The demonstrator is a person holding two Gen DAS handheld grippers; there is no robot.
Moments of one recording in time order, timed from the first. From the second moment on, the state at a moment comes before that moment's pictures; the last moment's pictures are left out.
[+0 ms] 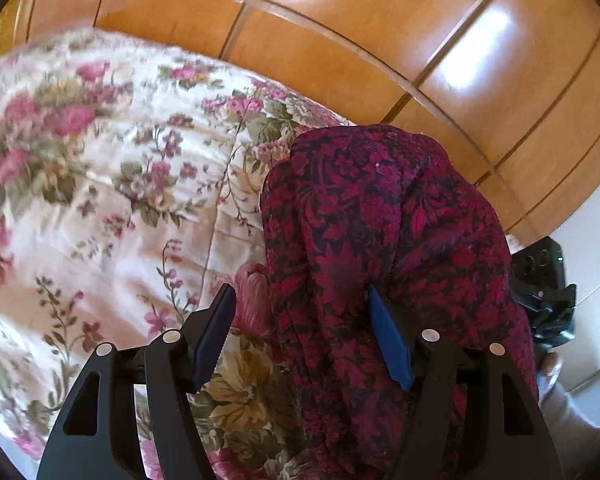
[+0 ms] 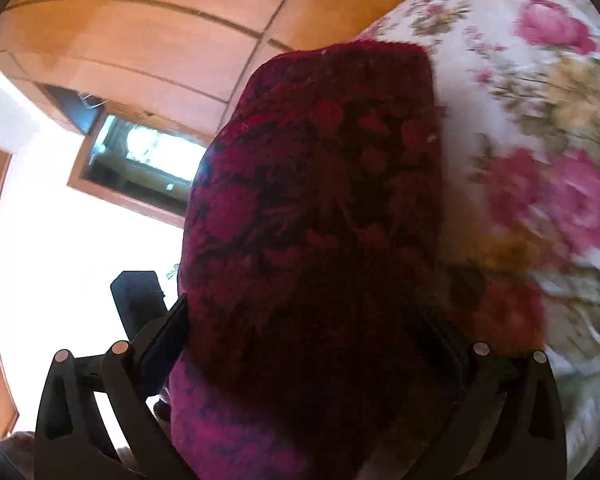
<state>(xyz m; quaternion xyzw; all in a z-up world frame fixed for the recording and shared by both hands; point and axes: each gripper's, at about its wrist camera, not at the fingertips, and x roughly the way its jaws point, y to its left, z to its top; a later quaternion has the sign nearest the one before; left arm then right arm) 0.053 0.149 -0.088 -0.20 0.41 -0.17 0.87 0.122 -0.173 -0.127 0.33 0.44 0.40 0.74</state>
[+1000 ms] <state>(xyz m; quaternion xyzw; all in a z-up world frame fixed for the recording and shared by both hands) 0.190 -0.289 -0.037 -0.05 0.46 -0.45 0.77 0.001 -0.480 -0.071 0.37 0.23 0.08 0.90</state>
